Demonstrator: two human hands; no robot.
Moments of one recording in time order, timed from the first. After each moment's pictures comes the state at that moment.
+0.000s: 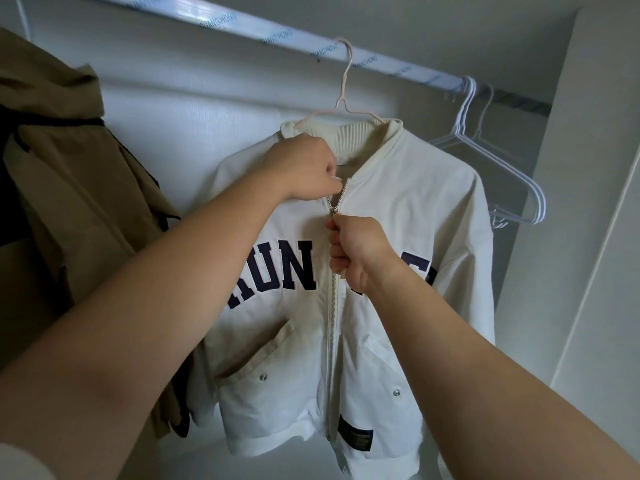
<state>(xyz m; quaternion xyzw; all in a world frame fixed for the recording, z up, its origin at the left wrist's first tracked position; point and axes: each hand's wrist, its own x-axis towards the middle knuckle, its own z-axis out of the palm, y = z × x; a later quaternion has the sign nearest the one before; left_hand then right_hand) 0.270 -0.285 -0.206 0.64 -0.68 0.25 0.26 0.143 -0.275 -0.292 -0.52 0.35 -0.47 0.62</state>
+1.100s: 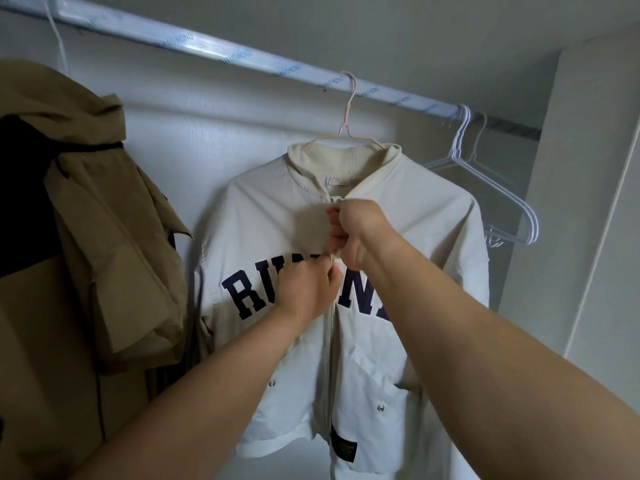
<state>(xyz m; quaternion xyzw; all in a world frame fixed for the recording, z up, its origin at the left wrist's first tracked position) 0.248 -0.290 -0.365 0.67 -0.58 0.27 0.38 0.158 -0.269 -0.243 -0.50 0.37 -0.48 0.62</state>
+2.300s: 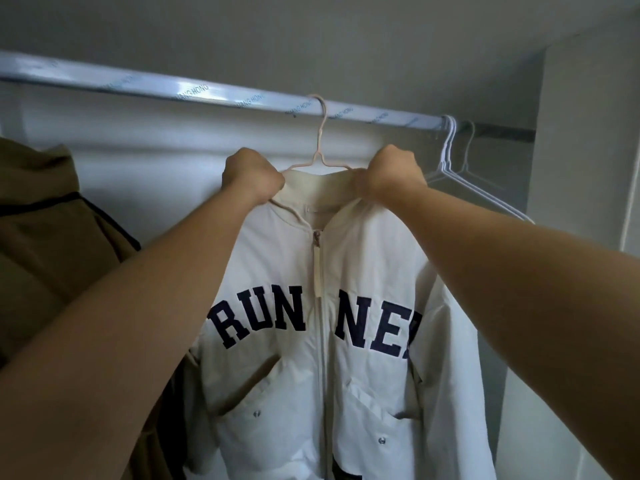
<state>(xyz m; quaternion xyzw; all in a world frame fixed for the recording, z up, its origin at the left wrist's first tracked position) 0.309 -0.320 -0.148 0.72 -0.46 0.10 0.50 0.104 -0.362 -0.147 -0.73 0.53 -0.43 0.01</state>
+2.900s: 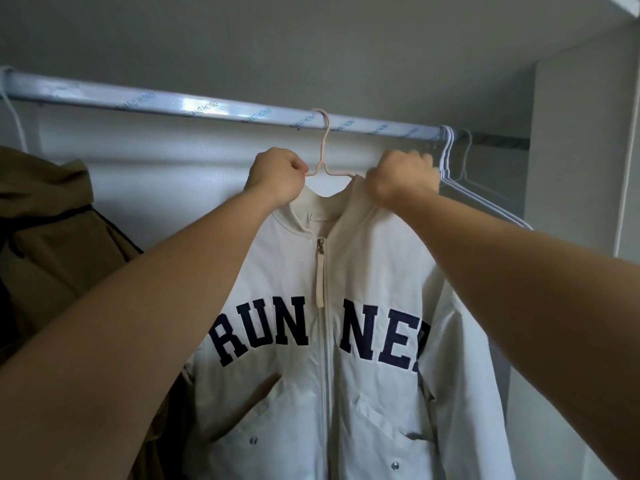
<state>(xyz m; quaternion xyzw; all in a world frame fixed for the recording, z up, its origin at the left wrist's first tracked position) 0.292 -0.323 -0.139 0.64 -0.56 0.13 0.51 0.096 -0.351 -0.143 -0.71 0.56 -0.41 -0.09</state>
